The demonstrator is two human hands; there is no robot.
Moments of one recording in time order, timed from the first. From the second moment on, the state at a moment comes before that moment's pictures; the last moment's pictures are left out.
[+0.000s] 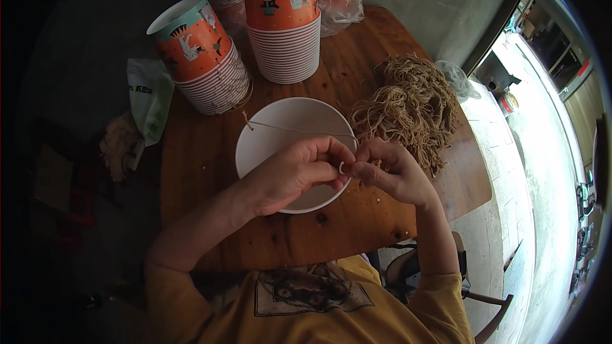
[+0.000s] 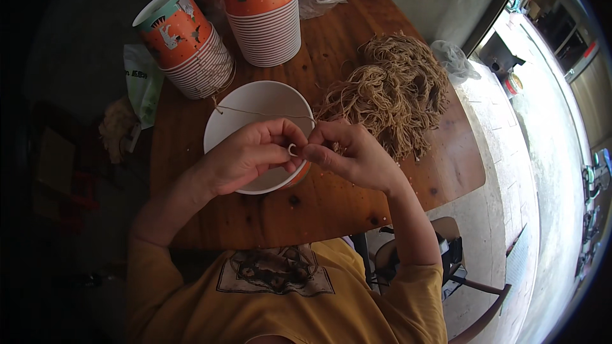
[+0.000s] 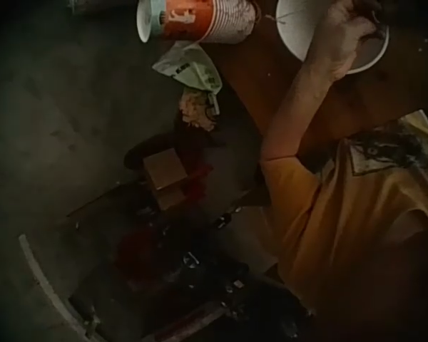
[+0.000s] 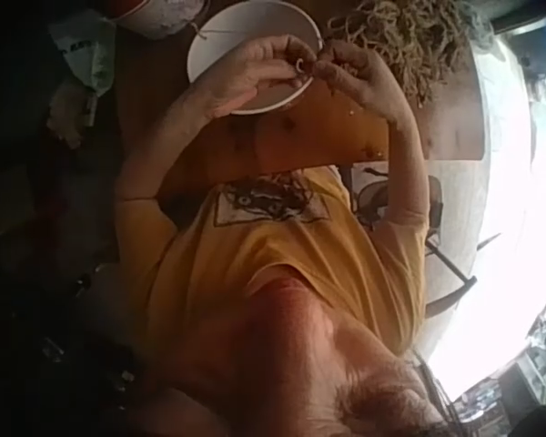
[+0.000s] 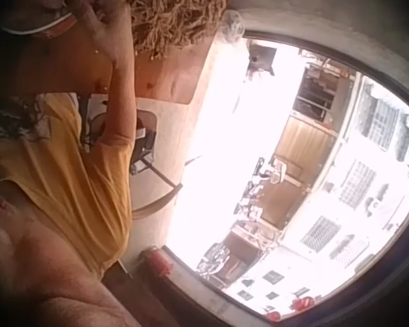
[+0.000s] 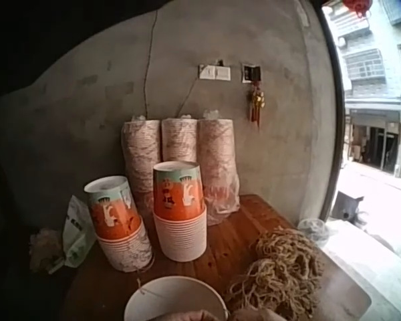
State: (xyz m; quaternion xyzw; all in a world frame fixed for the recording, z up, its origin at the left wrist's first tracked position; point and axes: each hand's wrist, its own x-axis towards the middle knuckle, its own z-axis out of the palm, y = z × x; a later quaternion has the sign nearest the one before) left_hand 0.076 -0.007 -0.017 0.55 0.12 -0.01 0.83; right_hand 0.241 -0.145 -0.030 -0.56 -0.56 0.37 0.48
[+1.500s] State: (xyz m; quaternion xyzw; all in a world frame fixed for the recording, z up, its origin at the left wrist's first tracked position) left_hand 0.098 -0.017 -0.023 0.58 0.13 -0.01 0.80; right_hand 0.258 -0.123 -0.031 -0.60 -0.61 0.00 0.51
